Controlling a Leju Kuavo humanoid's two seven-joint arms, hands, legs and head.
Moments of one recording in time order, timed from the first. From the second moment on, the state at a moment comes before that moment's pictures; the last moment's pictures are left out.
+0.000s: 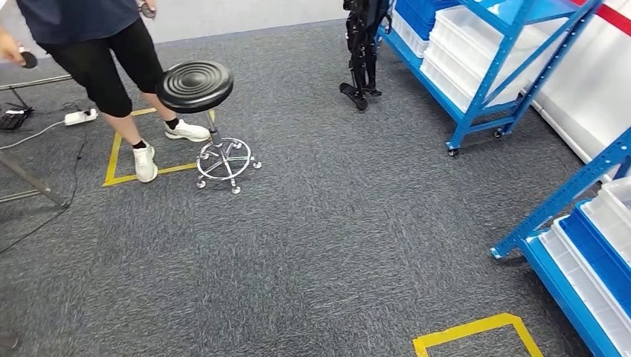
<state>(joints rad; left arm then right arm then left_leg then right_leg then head) -0.05 -0.08 0.64 -0.17 -0.87 0.11 -0.33 0.00 -0.04 0.24 -0.16 -0.28 -0.07 0.24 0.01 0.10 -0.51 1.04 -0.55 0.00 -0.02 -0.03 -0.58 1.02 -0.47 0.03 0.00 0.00</state>
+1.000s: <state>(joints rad) -0.03 -0.10 0.66 -0.17 -0.82 0.16 -0.28 -0.01 -0.06 0.27 -0.16 -0.20 -0.07 0.21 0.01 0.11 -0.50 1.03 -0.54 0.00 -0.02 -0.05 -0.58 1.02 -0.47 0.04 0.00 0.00</state>
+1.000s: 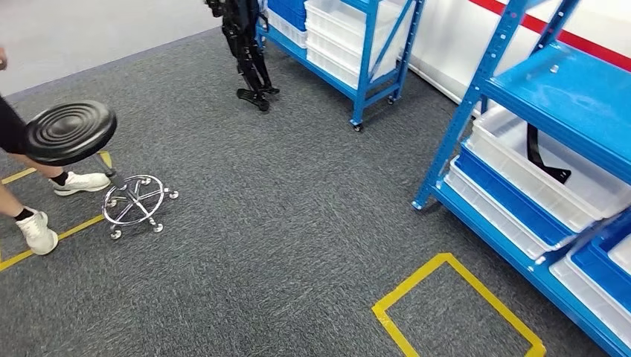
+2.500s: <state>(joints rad) -0.05 -0.07 0.64 -0.17 -0.90 0.16 -0.27 -0.02 -0.08 0.39 -0.18 -0.11 -0.04 0.13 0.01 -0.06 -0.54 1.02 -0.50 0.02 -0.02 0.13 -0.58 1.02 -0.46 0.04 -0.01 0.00</state>
